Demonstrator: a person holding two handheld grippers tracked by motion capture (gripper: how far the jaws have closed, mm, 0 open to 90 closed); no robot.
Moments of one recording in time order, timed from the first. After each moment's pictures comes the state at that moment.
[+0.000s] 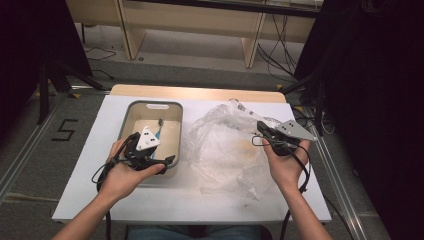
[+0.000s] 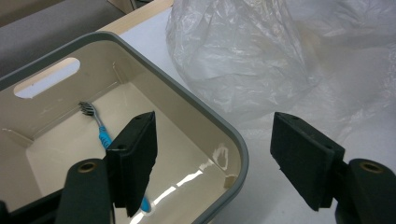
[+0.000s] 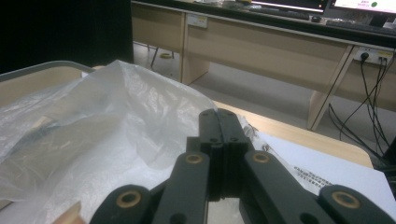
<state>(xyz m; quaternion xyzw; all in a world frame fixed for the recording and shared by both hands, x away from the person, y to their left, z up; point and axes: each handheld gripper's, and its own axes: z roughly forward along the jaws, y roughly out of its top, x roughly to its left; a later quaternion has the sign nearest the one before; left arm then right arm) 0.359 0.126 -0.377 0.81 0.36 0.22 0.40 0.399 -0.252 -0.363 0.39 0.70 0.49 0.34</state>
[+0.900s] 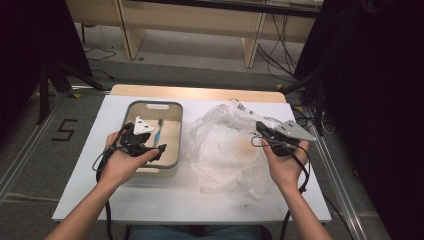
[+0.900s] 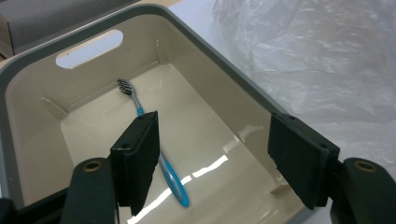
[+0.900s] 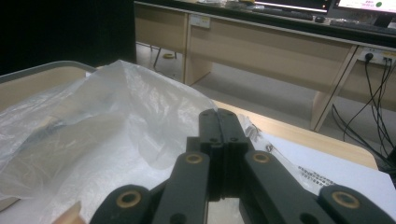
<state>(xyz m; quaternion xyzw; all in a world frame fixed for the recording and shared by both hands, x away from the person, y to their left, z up) 0.401 0.146 -0.388 0.80 0.43 0.22 0.36 0.398 -0.250 -0.364 0.39 0.70 0.49 0.34</state>
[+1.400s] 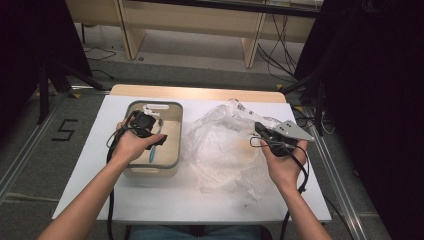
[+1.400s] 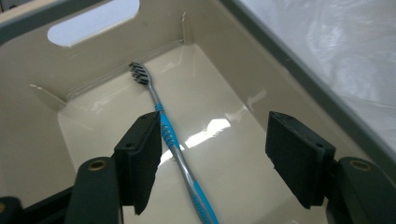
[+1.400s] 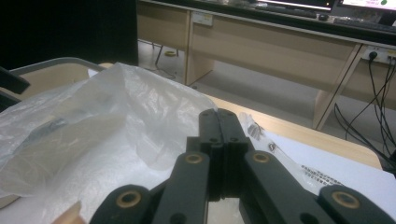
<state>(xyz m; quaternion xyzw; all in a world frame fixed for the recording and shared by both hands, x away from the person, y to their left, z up) 0.467 0.143 -0.410 0.81 0.47 0.19 0.29 0.399 -0.248 -0.366 0.38 0.71 0.49 0.34</state>
